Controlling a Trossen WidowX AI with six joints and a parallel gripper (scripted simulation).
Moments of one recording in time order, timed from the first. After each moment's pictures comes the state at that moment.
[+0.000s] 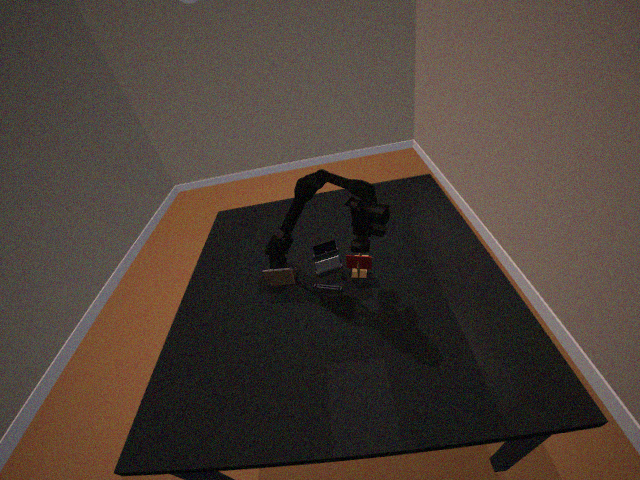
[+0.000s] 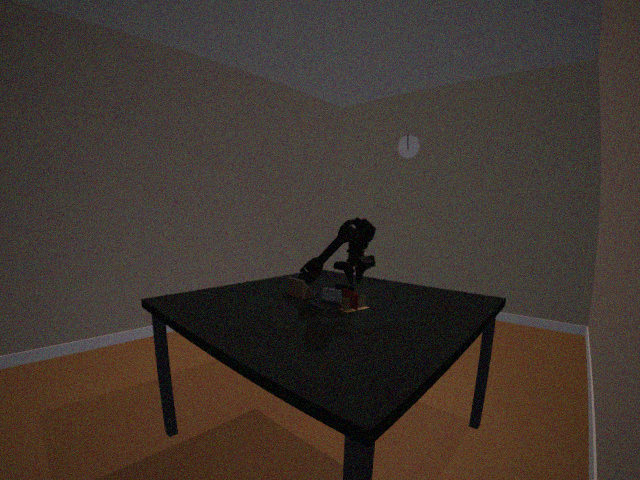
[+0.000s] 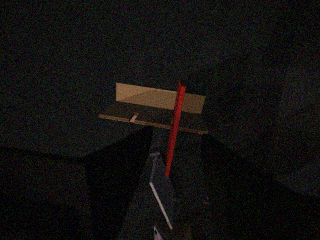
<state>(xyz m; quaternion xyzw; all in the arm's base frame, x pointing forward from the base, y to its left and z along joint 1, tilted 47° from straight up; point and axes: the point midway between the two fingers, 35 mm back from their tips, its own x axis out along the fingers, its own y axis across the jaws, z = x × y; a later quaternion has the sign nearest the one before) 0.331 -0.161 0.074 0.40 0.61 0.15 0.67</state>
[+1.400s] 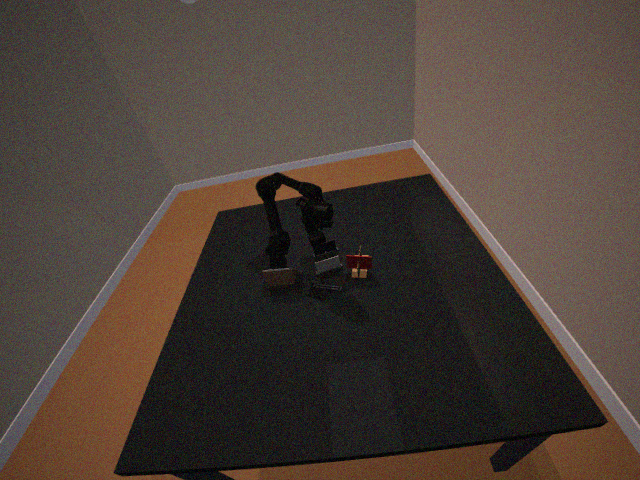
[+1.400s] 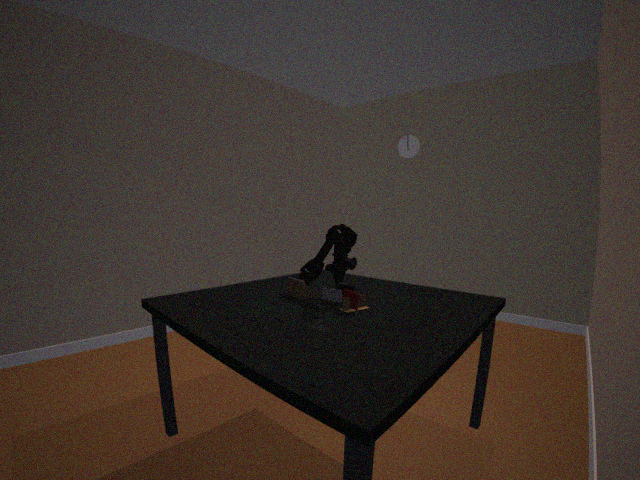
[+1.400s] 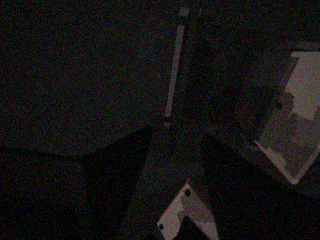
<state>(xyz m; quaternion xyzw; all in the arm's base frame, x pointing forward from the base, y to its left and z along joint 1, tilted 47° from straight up) 0.167 -0.006 0.119 0.25 0.57 0.28 0.73</state>
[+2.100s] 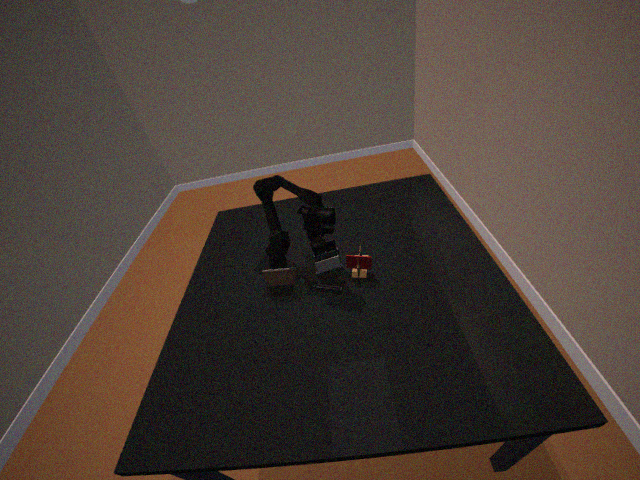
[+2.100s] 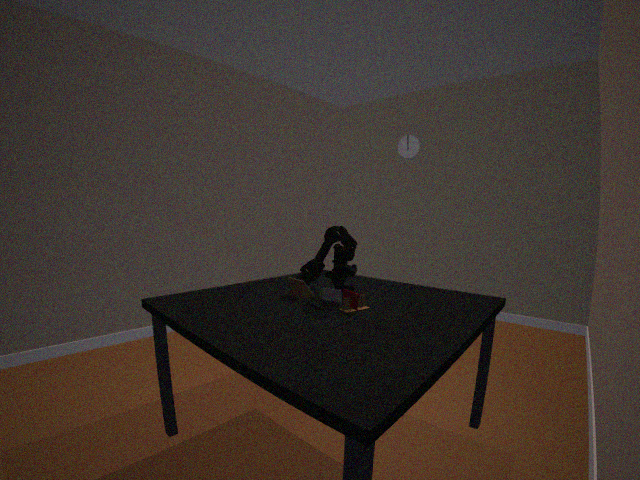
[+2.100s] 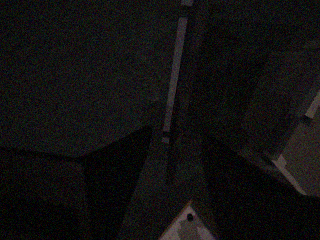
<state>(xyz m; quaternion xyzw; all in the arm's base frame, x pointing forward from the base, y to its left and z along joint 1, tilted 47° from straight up) 0.174 0.019 0.096 0.25 0.57 0.28 0.73</state>
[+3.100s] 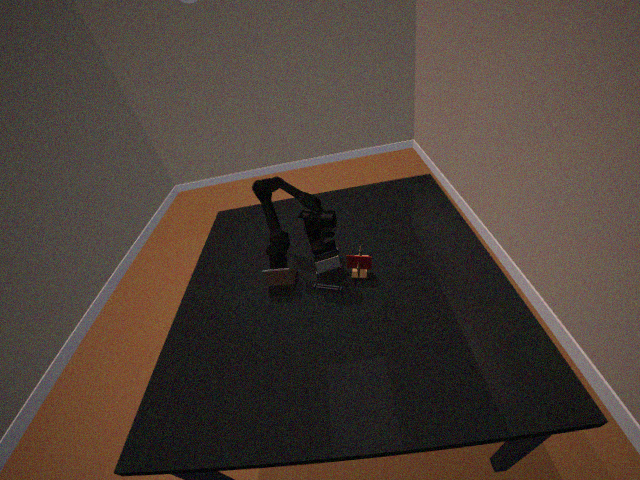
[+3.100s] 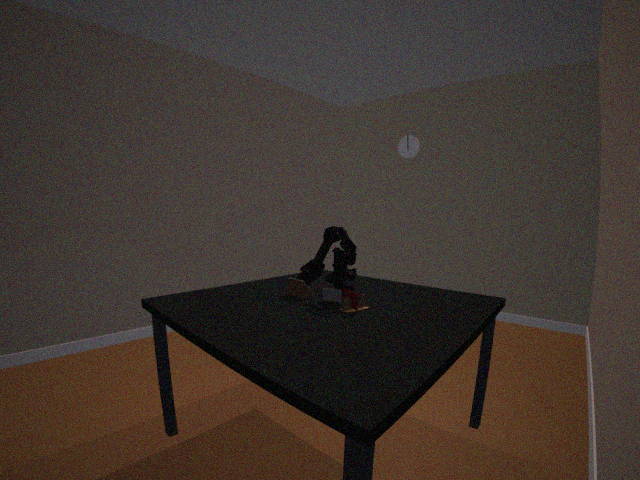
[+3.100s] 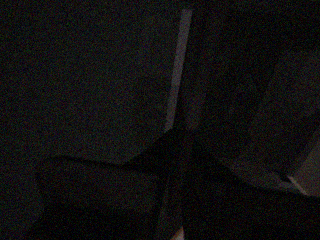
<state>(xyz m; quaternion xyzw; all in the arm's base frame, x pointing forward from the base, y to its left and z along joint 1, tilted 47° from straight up) 0.177 0.033 0.084 0.25 0.57 0.28 0.73</state>
